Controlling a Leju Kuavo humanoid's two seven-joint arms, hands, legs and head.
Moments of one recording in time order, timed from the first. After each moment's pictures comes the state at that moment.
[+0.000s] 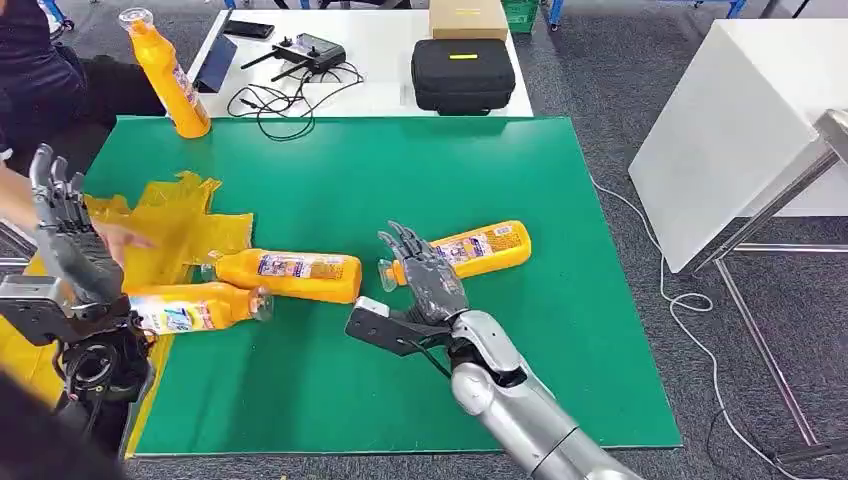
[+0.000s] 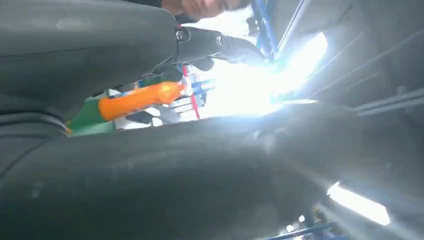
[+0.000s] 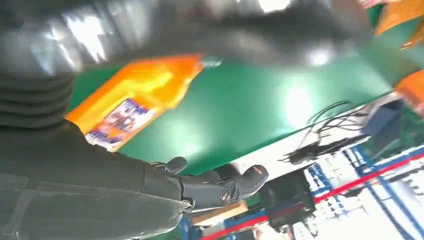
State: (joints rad) left arm -0.26 0.16 -0.04 -1.15 0.01 0.35 -0.70; right arm -0.42 0.09 0.66 -0.74 0.74 -0.25 -0.06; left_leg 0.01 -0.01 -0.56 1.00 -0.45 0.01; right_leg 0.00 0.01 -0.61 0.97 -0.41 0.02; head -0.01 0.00
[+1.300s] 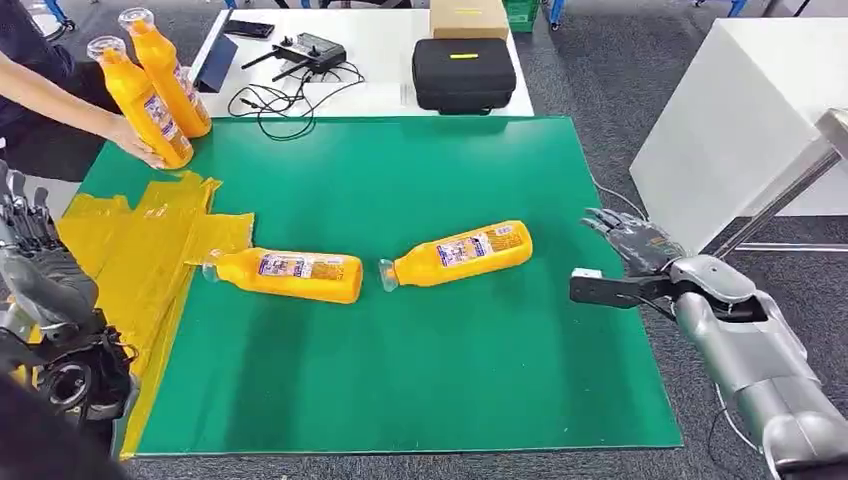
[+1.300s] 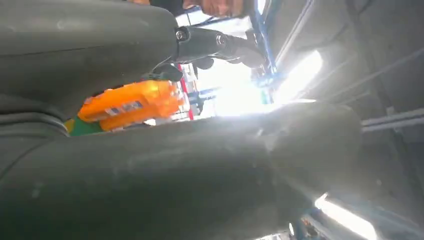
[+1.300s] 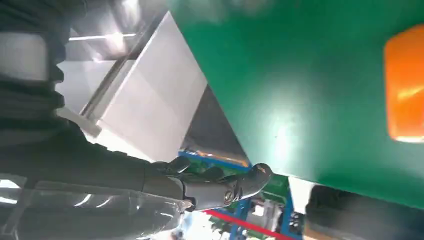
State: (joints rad) left arm -0.19 0.12 0.08 -1.23 -0.01 0.26 -0.70; right arm -0.60 -0.48 0.39 -0.56 0.97 0.09 -0.39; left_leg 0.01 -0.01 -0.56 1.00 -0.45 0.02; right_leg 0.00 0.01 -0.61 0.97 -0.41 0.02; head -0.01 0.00
